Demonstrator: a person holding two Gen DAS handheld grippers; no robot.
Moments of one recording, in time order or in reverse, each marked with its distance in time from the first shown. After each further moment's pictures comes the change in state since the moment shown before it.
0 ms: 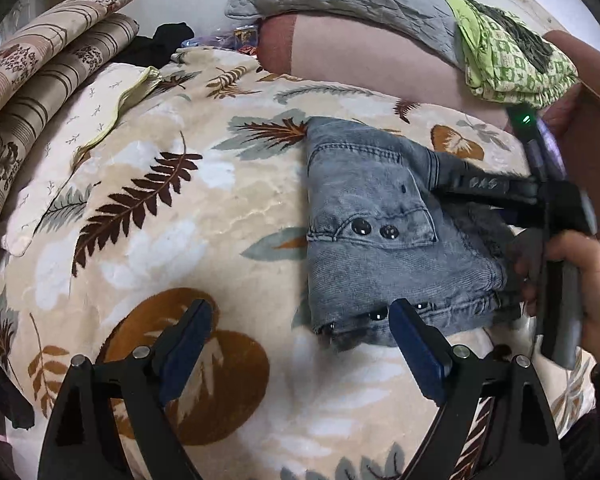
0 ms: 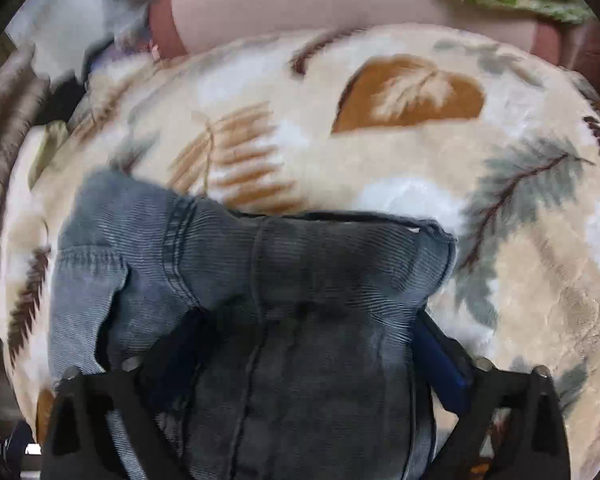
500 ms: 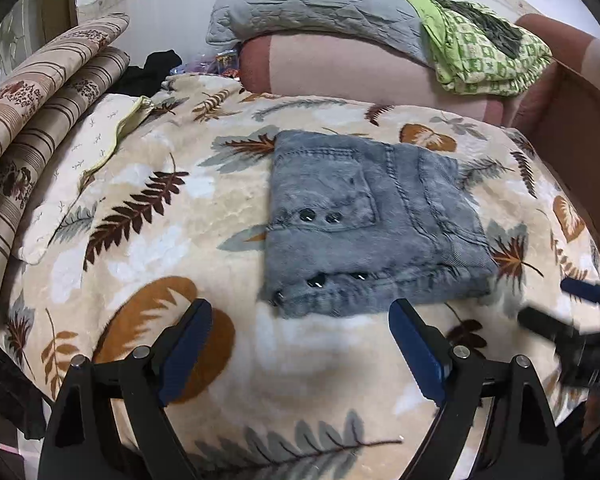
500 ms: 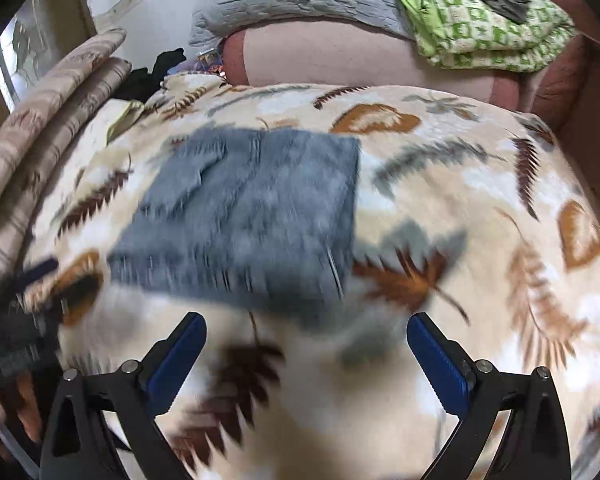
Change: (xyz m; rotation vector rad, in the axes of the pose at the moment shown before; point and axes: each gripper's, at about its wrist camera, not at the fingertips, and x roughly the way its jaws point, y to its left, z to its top) left arm -0.038 -0.043 -0.022 0.067 -0.045 0.020; right arm -0.139 -0.024 -0.160 -0.193 -0.138 -0.043
